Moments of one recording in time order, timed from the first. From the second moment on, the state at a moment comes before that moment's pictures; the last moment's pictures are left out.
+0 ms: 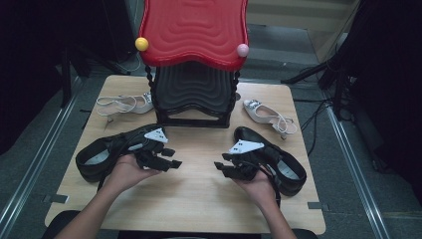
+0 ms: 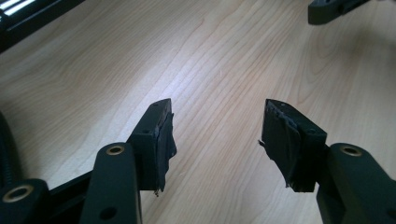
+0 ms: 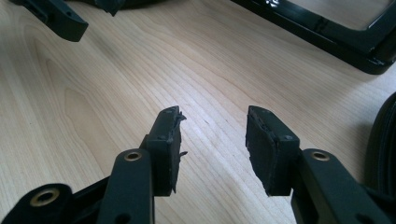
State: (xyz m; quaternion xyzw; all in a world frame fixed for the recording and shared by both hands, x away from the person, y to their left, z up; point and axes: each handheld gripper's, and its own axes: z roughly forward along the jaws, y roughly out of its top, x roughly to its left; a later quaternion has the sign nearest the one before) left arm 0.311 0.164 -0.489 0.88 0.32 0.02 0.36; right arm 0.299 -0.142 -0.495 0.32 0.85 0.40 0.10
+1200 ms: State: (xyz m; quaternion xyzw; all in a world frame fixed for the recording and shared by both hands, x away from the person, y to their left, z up) left arm 0.299 0.207 -0.470 0.87 0.32 0.04 0.36; right arm 0.302 -0.134 -0.491 0.30 0.87 0.39 0.06
